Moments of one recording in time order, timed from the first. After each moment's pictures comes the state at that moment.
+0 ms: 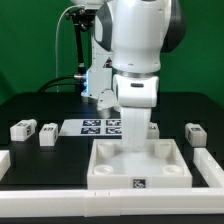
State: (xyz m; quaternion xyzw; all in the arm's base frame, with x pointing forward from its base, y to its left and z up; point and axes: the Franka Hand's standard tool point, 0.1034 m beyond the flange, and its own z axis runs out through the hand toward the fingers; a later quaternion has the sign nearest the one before) arm 0.465 0.035 0.013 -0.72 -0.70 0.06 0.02
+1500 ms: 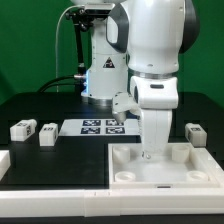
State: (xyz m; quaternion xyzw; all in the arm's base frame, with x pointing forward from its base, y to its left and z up) arm 0.482 0.059 0.013 -0.71 -0.70 0.05 0.02
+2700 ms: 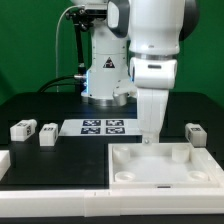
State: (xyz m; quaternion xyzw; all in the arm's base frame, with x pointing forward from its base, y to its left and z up) arm 0.472 0.064 0.055 -0.76 -0.65 0.03 0.00
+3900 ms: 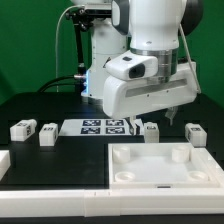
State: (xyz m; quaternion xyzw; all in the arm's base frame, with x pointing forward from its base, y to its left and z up) arm 0.450 0.076 0.044 -0.99 -0.17 0.04 0.02
